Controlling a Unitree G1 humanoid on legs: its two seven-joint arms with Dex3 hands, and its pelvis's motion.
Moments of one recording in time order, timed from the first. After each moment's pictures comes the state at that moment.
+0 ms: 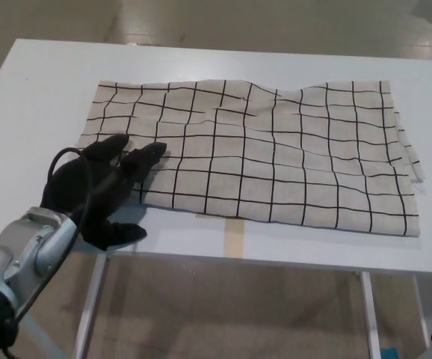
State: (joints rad) left_arm -0.69 0.52 -0.48 0.96 0.83 -0.42 0.29; right_arm 0.24 -0.11 -0.25 0.49 0.12 -0.30 0.08
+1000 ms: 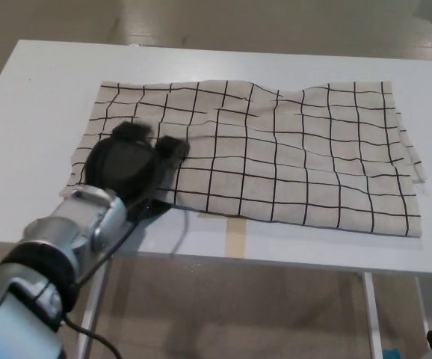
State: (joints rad) left_arm -0.91 0.33 -0.70 1.23 0.88 -0.22 0.43; right_arm 0.24 -0.11 -0.24 0.49 0.10 -0.33 0.09
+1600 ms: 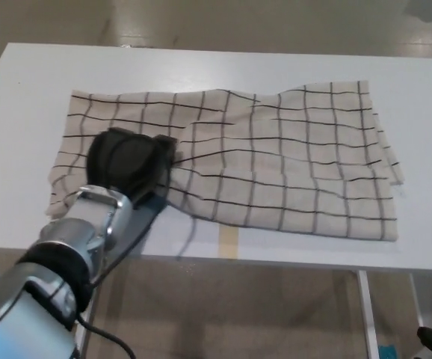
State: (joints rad) left_arm -0.91 0.30 -0.66 1.26 0.86 -0.10 0.53; right_arm 0.22 -0.11 -0.24 0.51 0.09 -0.37 0.08
